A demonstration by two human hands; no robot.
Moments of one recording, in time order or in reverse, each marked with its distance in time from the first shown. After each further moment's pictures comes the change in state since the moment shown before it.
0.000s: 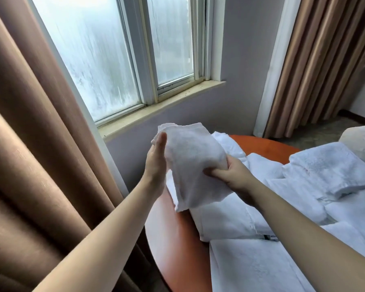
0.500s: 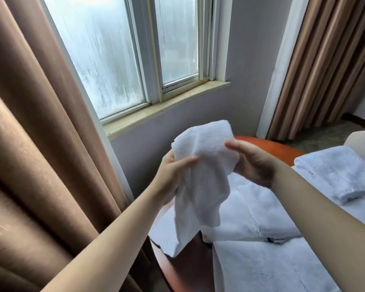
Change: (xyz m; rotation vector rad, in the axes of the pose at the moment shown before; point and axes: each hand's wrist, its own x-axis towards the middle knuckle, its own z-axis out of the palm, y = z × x) left_hand -0.019 -0.006 0.001 -0.003 -0.188 -0.099; right_hand 0.017 -0.035 -0.024 0.282 -0.221 0.079
